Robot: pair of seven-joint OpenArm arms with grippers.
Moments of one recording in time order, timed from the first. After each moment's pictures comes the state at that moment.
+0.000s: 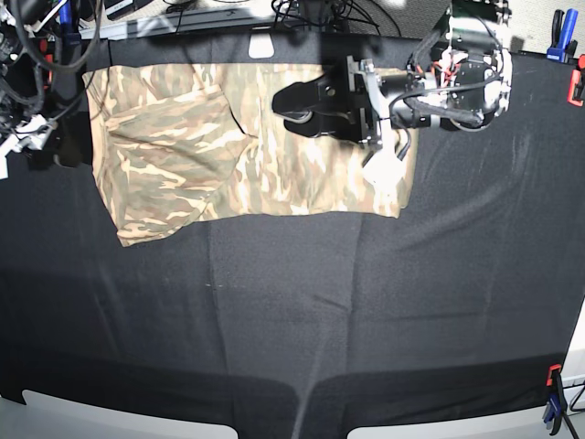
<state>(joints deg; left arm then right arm) 13.3 -2.5 1.5 101.3 -78.4 -34.5 76.7 -6.3 23.5 52.1 72.9 54.5 41.3 -68.8</state>
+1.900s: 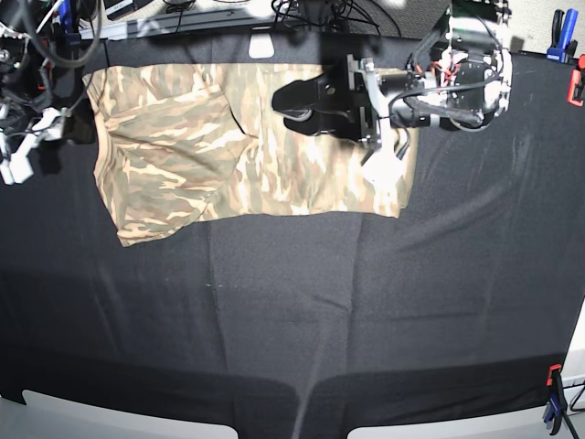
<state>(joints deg) 13.3 -2.5 1.5 101.3 -78.4 -34.5 77.4 -6.2 27.2 40.1 72.2 40.9 38.8 -68.7</state>
